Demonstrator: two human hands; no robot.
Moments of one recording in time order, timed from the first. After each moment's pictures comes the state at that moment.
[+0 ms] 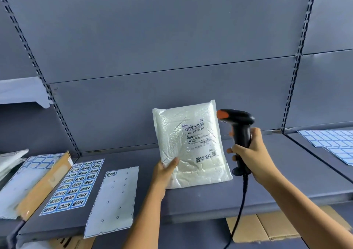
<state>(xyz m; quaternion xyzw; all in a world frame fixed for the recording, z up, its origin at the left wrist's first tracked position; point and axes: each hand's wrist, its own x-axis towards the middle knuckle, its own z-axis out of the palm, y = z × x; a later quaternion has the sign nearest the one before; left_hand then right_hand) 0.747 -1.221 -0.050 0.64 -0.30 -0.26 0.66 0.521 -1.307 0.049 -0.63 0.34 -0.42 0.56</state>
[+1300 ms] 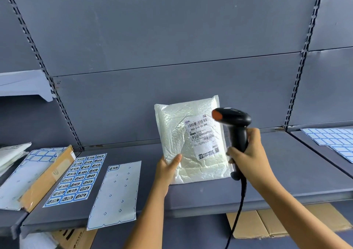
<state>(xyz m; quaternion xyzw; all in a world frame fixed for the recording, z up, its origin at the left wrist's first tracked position) 0.748 -1.220 -0.059 0.60 -0.31 -0.25 0.69 0.527 -1.269 0.052 -0.68 0.34 -0.43 0.48</state>
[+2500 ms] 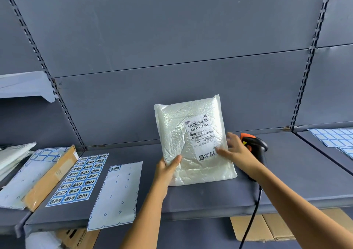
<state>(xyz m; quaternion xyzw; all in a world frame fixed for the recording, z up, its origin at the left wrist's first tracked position) 0.742 -1.214 -0.048 0.62 -0.28 -0.26 0.68 0.561 -1.361 -0.012 -0.72 0.28 -0.30 0.57</state>
